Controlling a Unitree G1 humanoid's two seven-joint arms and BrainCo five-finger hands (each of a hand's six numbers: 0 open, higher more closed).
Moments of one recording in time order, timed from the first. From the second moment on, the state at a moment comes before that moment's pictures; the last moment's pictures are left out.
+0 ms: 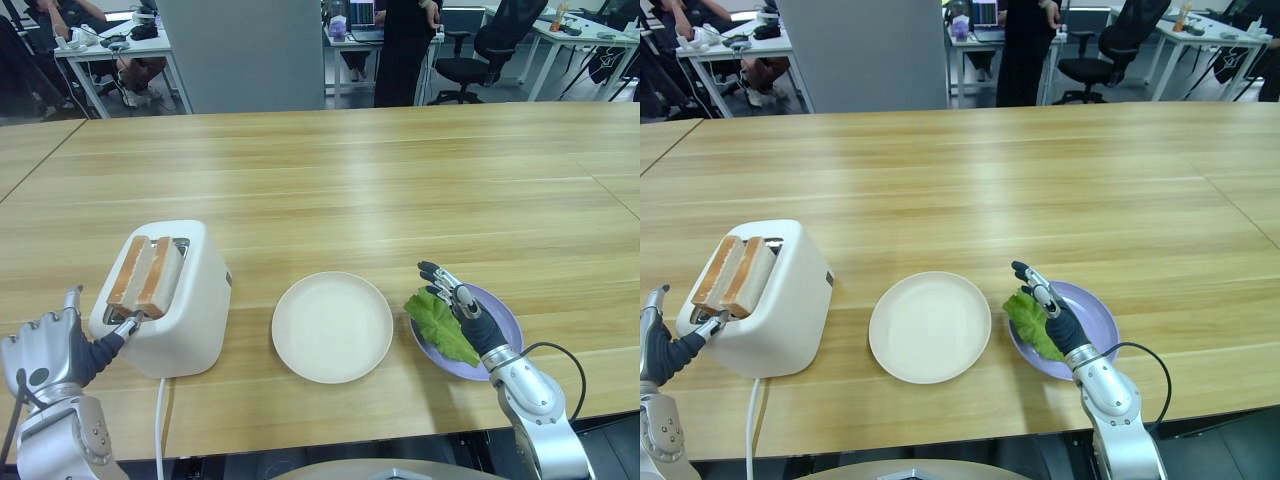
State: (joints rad) left arm 0.50 0.28 0.44 -0.62 1.18 0.34 -0.14; right arm 0.29 -0.28 0.06 -0.37 0.00 0.00 0.29
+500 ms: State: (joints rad) left arm 0.40 0.29 0.40 -0.58 1.15 0.38 -0.14; right arm 0.29 -0.27 0.04 -0.37 0.00 0.00 0.28
